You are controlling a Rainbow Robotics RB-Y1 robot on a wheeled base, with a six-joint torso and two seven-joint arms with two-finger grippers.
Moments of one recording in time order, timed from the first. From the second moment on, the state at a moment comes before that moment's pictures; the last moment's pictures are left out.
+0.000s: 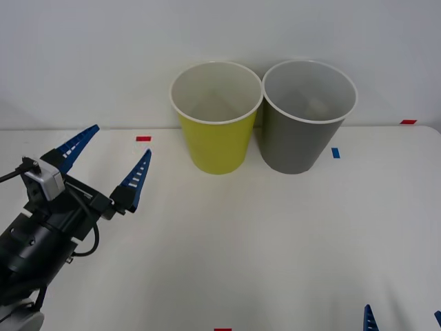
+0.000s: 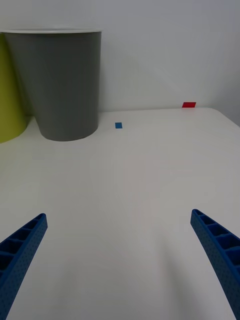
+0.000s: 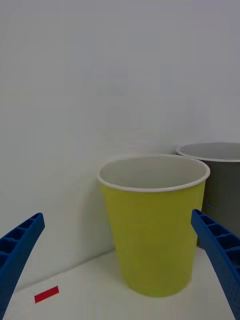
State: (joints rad) right arm 1.16 -0.29 0.24 -2.11 -0.24 -0.55 1.64; left arm 0.31 0.72 -0.25 -2.10 0.36 -0.30 -1.47
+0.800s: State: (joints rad) right arm 1.16 -0.29 0.24 -2.11 -0.24 -0.55 1.64; left arm 0.75 0.49 -0.22 -2.07 0.11 -0.45 -1.47
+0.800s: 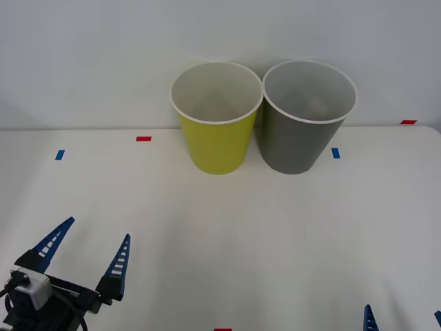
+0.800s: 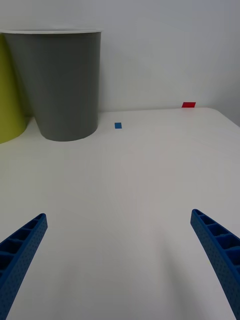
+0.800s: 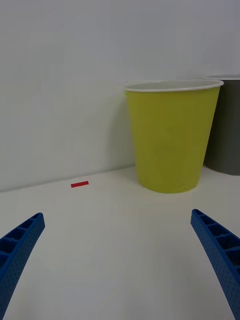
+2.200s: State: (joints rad) right arm 1.16 -0.29 0.24 -2.11 -0.24 -0.55 1.64; left arm 1.12 0.45 -0.17 -2.17 -0.03 -0.43 -1.59
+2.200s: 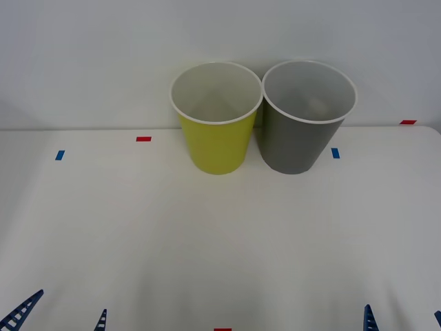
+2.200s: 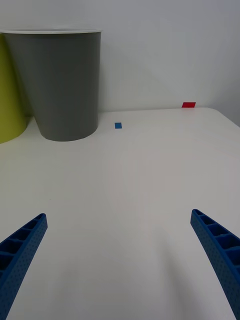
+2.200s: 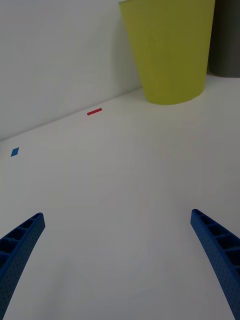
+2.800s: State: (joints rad) right arm 1.16 -0.29 0.24 -2.11 -0.24 -0.55 1.64; left arm 1.12 0.45 -0.17 -2.16 -0.03 -0.43 -1.59
